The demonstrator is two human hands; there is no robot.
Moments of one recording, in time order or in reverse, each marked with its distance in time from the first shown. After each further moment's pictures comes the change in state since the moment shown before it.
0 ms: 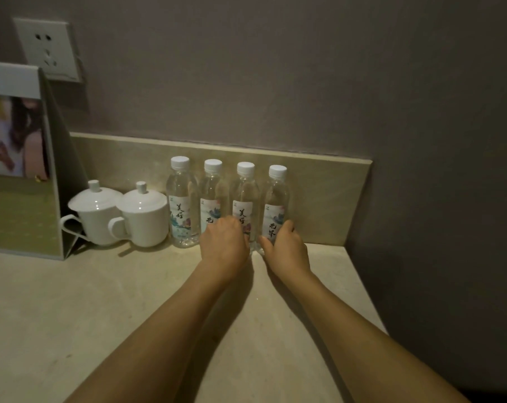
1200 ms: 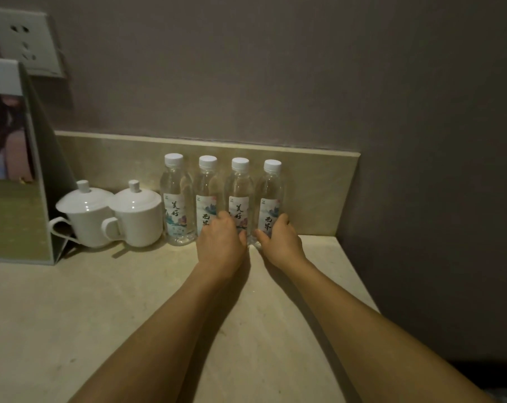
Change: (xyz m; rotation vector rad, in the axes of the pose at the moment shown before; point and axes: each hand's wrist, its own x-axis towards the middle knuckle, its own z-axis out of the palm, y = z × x) left_hand -0.008 -0.006 0.003 -0.251 0.009 0.000; right_hand -0.006 -0.011 -0.008 0.073 -0.058 0.072
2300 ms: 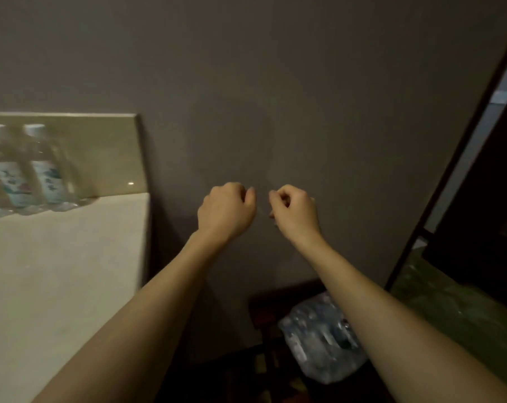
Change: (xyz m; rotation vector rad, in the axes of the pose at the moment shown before) left_hand -0.226 0.370 0.021 -0.379 -0.258 0.295; right_hand -0.168 0.282 -0.323 0.211 0.459 -0.058
